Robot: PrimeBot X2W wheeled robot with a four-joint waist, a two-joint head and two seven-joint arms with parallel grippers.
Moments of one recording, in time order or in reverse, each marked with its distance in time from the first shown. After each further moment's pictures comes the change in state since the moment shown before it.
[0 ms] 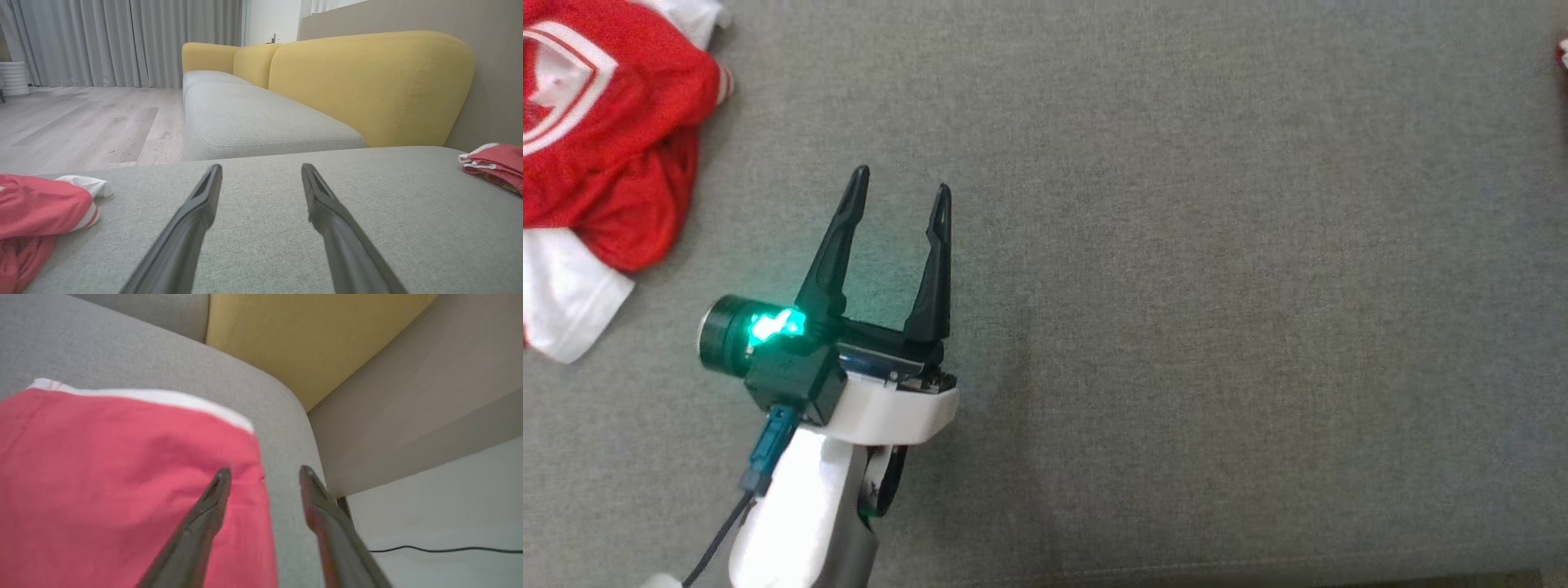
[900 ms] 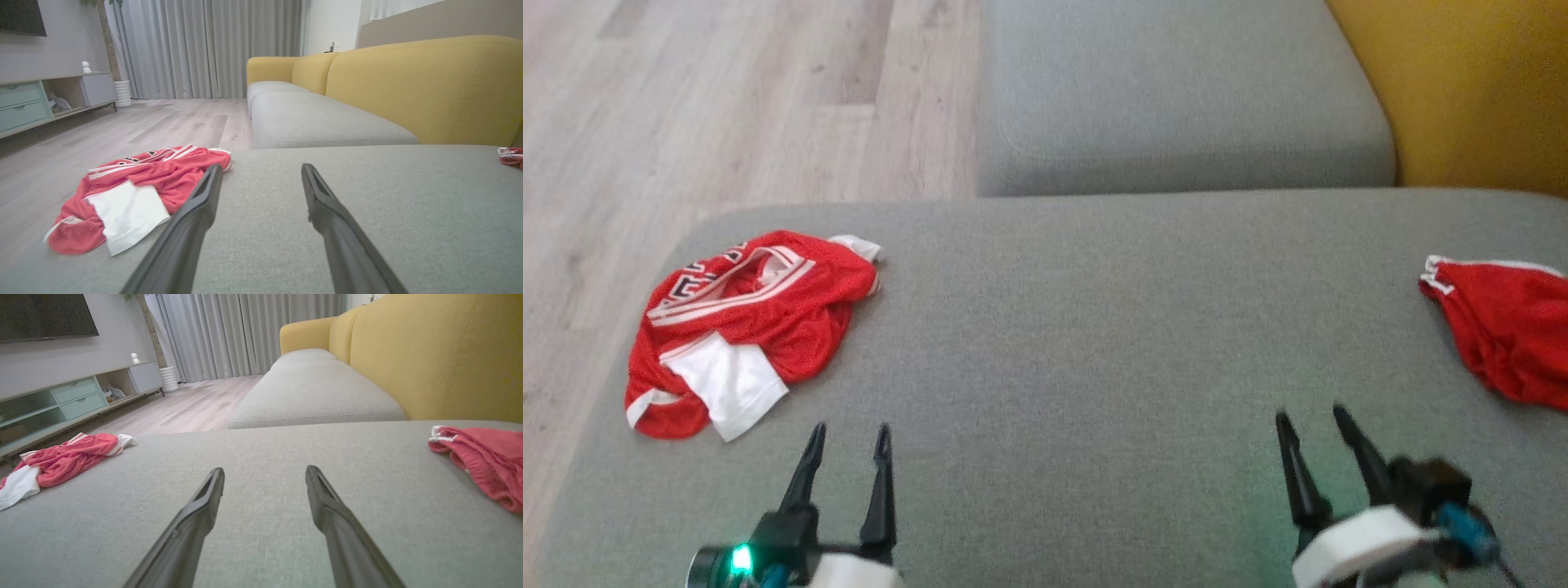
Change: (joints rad) left arm 0.317 0.002 0.109 0.251 -0.004 0.036 0.000; right arm 0.793 0.744 -0.234 -0.501 -0.176 0.000 -0.233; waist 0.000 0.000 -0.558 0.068
